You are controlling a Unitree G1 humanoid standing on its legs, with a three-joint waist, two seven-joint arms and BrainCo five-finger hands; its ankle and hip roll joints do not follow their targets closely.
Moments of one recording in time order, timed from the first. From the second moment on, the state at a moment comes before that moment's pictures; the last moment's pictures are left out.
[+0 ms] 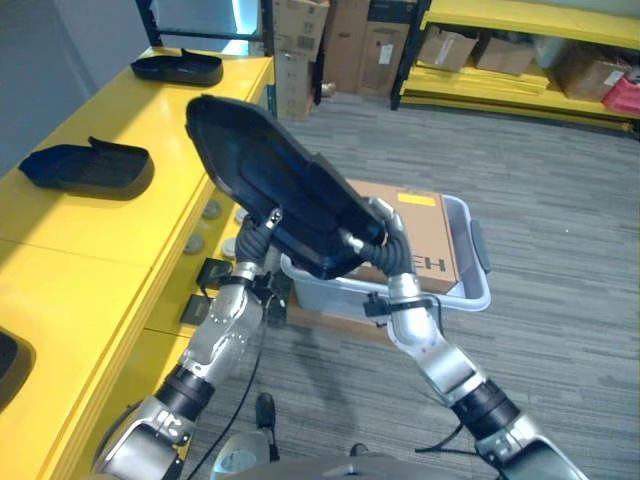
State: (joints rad) left arm -0.31 0.29 -0.44 0.06 -0.56 -0.17 0.38; right arm -0.19 -0.42 0.47 -0.06 -0.07 -0.18 -0.60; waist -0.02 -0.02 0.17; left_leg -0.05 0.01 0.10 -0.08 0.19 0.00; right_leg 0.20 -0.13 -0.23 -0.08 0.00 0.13
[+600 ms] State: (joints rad) left arm -0.14 0.53 -0.24 -0.03 0.04 -0.34 0.51; right arm 0.20 -0.37 0.28 0.62 0.17 -0.18 -0.30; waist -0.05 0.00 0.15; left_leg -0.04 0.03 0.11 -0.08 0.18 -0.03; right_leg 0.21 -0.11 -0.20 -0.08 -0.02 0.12
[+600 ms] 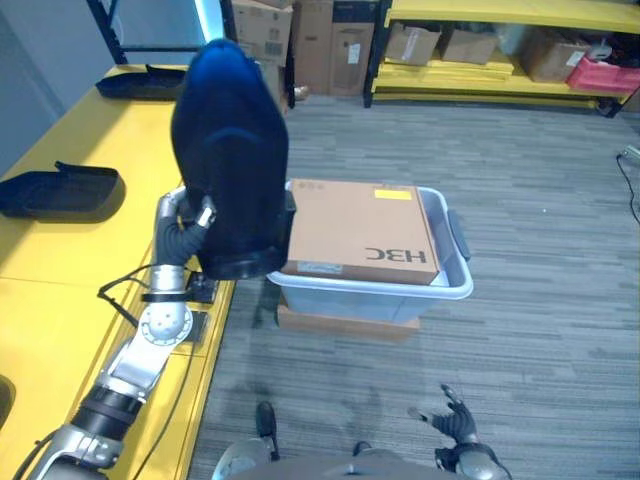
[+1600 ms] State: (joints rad) left arm -0.17 0.48 -0.05 -0.22 -0.31 -0.36 0.11; right arm -0.09 -0.32 0.19 1.25 0.16 0.19 0.15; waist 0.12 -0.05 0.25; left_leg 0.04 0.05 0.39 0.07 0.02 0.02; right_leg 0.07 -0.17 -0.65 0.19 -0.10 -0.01
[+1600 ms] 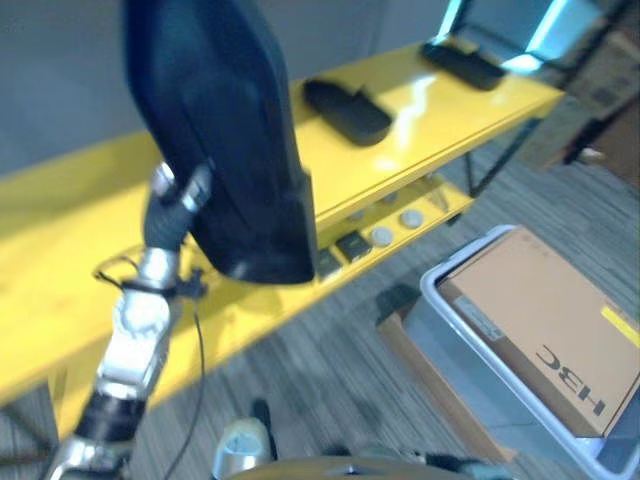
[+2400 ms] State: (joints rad) left arm -0.18 0.49 -0.28 -0.27 -0.37 -0.36 -0.01; right arm -0.10 -0.28 0.24 1.27 0.19 0.13 0.04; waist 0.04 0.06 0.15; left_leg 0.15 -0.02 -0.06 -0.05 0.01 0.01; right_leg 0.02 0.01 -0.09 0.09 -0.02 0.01
